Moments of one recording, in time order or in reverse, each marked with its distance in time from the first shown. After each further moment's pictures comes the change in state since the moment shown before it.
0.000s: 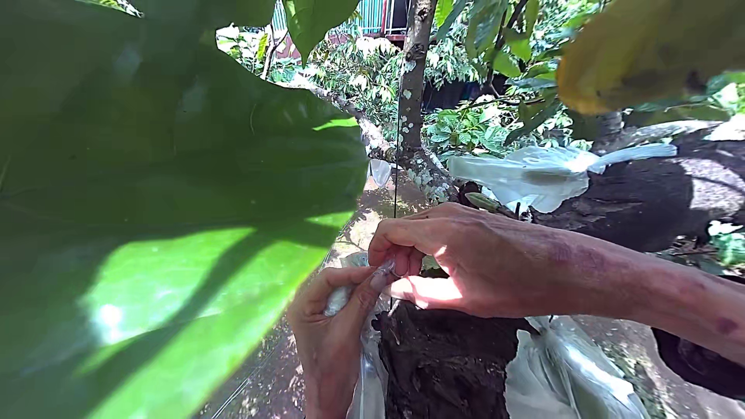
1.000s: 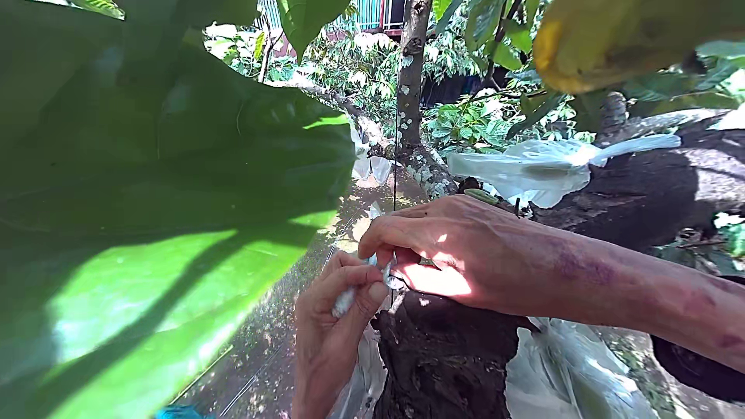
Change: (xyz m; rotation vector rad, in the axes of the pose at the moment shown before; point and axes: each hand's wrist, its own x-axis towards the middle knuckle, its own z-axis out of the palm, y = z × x) left_hand 0.009 -0.002 -0.017 0.092 -0.303 0.026; right_hand 0.001 -0.003 0.000 -0.155 0.074 -0.042
